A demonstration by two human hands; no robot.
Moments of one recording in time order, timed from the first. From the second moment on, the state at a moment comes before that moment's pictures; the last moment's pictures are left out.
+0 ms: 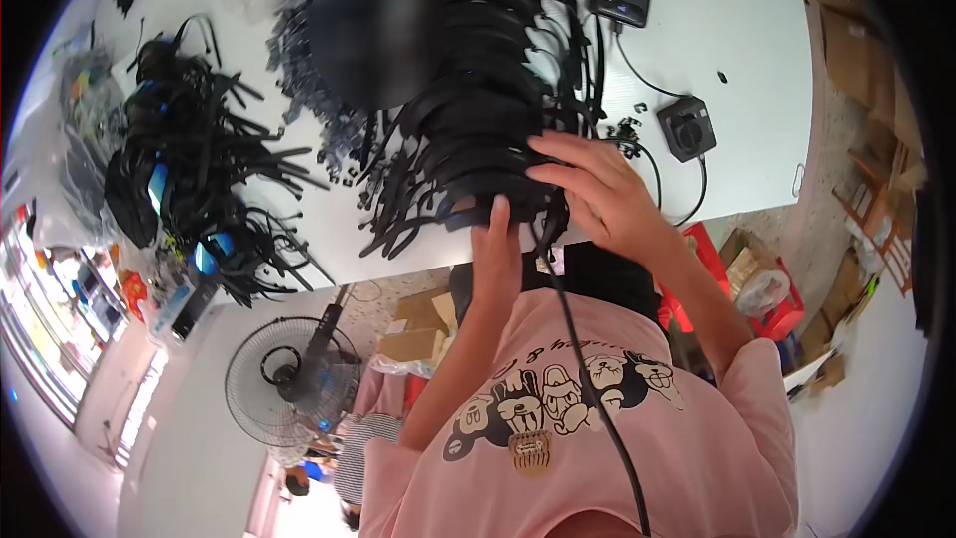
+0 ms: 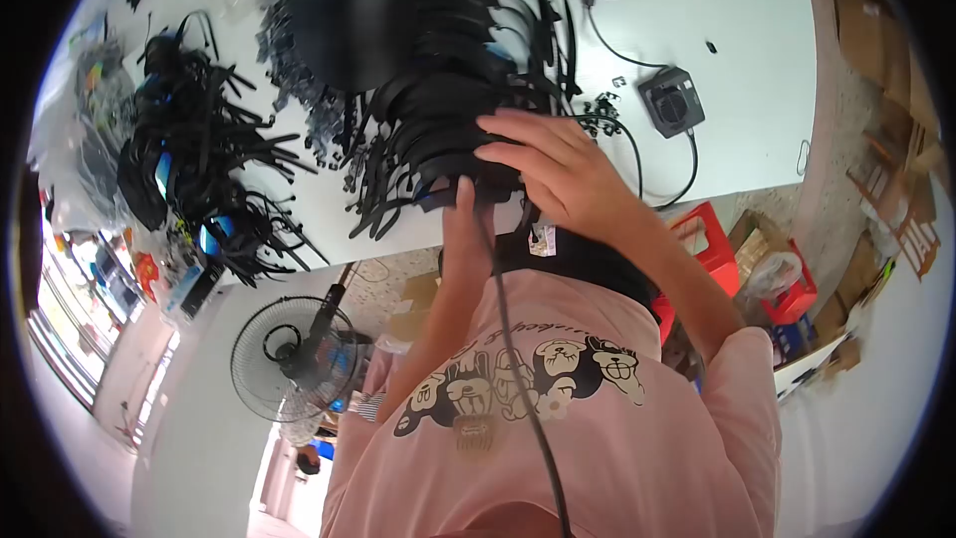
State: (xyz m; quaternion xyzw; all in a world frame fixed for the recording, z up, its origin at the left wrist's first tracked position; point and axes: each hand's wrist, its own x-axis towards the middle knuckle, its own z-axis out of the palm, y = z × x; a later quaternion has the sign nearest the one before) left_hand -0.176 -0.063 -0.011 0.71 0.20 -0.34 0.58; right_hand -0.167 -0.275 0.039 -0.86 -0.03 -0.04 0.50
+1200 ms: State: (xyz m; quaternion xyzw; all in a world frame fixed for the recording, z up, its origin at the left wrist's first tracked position) left_hand -0.138 0.084 -0.063 0.66 -0.65 -0.32 0.21; right_hand -0.354 -0.121 -0.196 -0.62 0.38 0.36 0.58
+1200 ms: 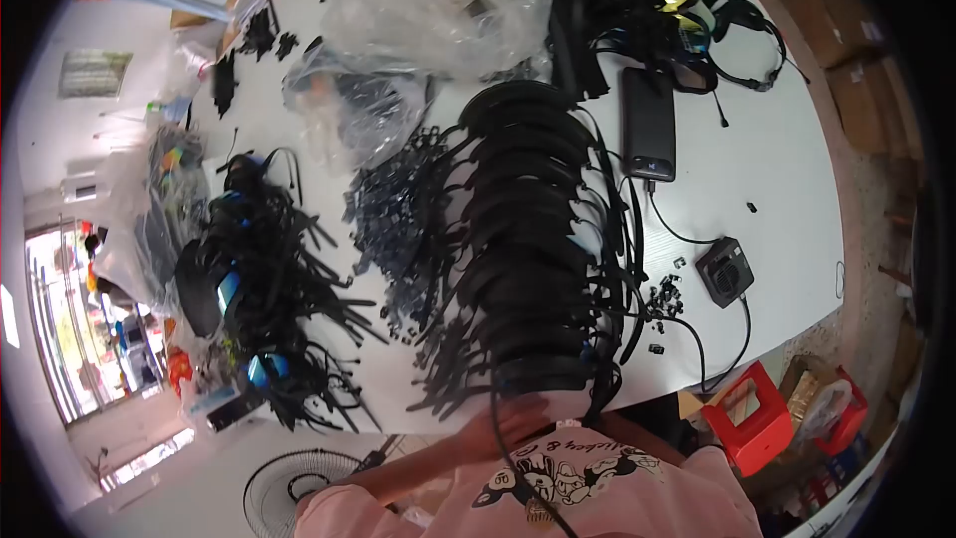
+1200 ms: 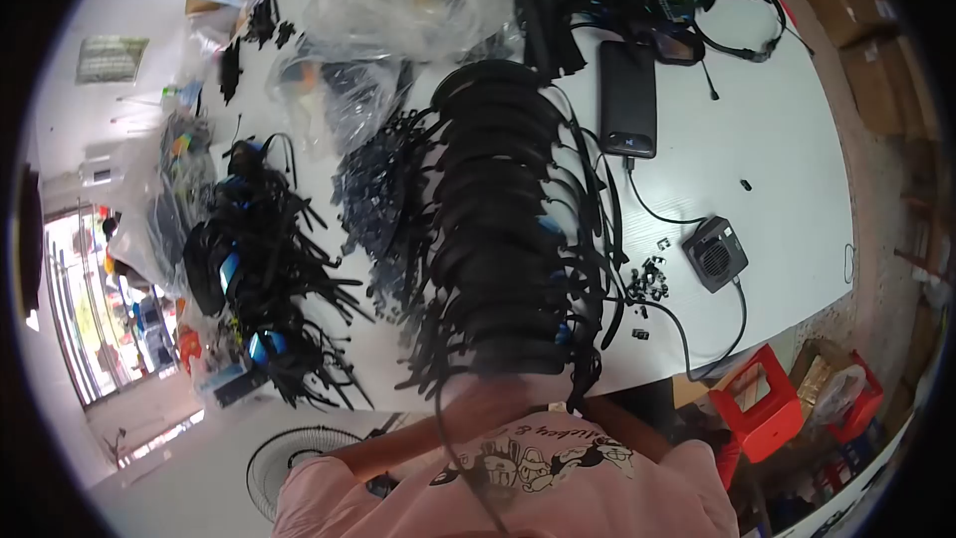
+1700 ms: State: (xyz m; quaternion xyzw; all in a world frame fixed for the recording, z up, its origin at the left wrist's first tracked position) left_hand -0.102 0.164 -0.117 0.57 -0.72 -0.40 -0.01; right_hand -0.299 -0.124 -0.290 -0.85 0.26 0.24 0.39
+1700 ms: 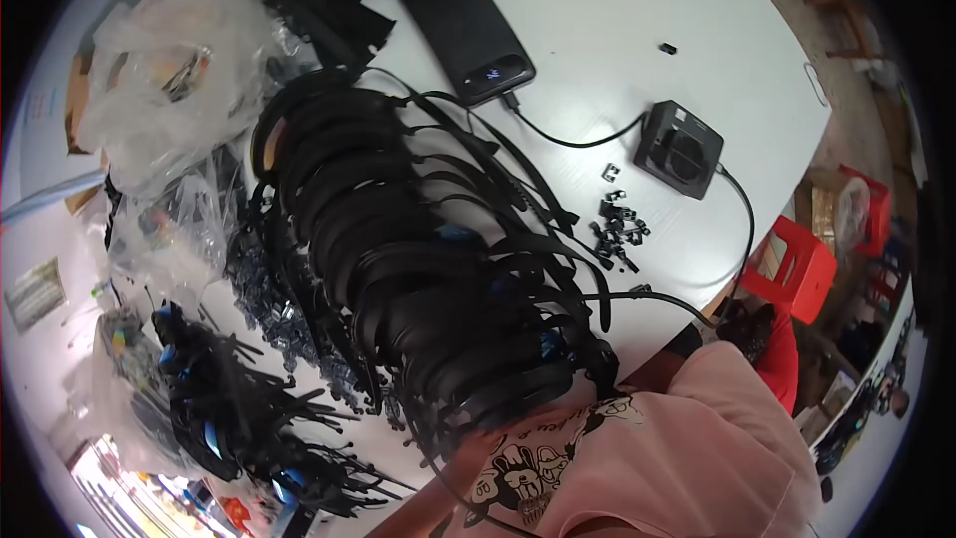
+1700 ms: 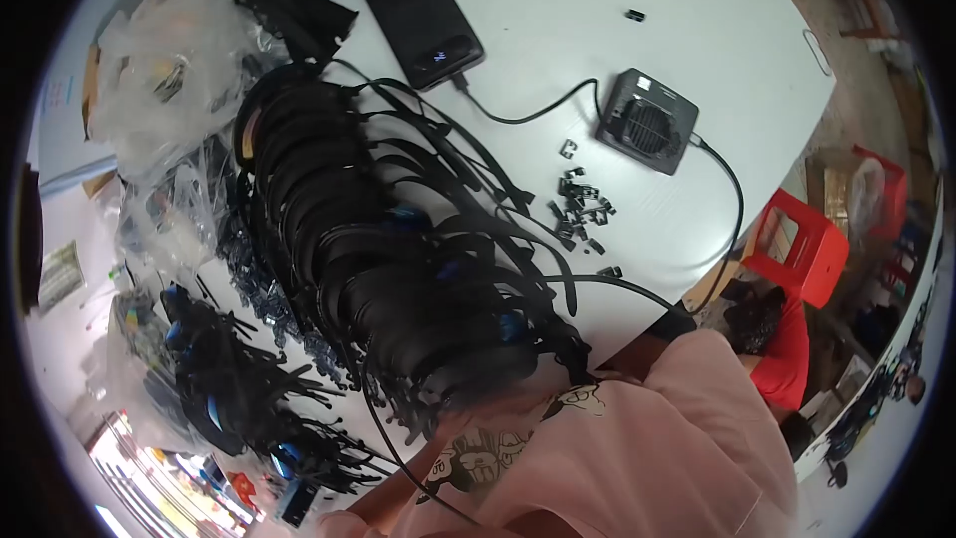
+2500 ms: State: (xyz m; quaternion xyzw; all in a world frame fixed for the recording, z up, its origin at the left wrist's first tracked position) left_hand -0.125 0.089 -0.093 0.64 -0.72 -0.20 0.14; right_hand -0.284 -0.074 -0.372 -0.94 0.17 0.15 0.24
